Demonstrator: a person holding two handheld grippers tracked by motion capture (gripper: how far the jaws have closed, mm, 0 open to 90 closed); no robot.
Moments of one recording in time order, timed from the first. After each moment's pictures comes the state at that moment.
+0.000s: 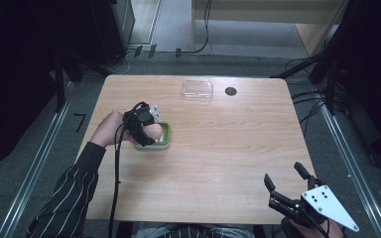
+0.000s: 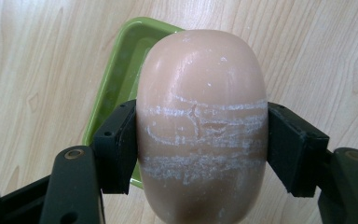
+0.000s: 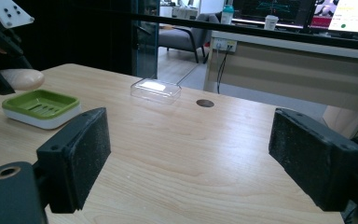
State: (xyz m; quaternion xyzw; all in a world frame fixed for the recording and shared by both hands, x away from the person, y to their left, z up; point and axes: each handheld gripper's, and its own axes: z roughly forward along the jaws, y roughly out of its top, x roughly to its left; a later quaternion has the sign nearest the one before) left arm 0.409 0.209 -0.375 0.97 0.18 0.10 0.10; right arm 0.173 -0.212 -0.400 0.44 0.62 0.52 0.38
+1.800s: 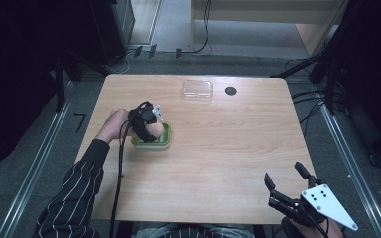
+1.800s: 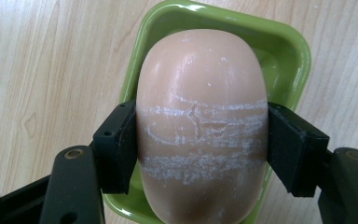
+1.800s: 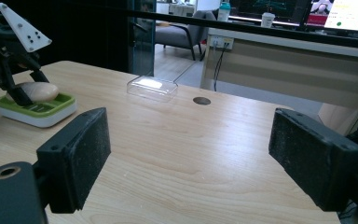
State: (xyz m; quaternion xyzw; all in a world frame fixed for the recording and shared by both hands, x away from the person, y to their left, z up) left arm 0.448 0.216 -0.418 0.98 0.15 0.10 0.09; right arm 0.174 -0.211 -0.400 0.44 0.62 0.52 0.39
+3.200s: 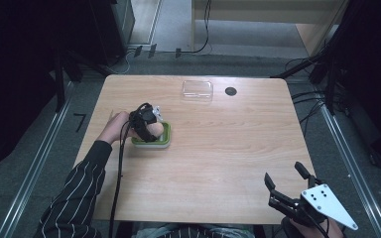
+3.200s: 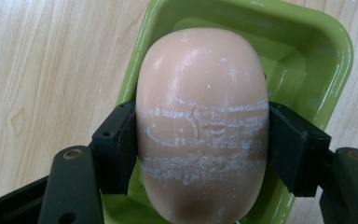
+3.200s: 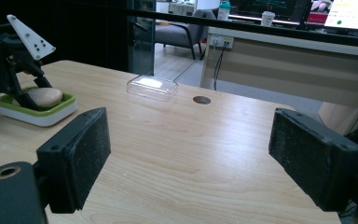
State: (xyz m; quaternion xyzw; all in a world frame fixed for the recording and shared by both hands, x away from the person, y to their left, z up) left arm 0.456 0.220 -0.434 0.98 0.17 0.10 0.10; right arm 0.174 -0.212 -0.400 0.44 0.62 0.51 0.39
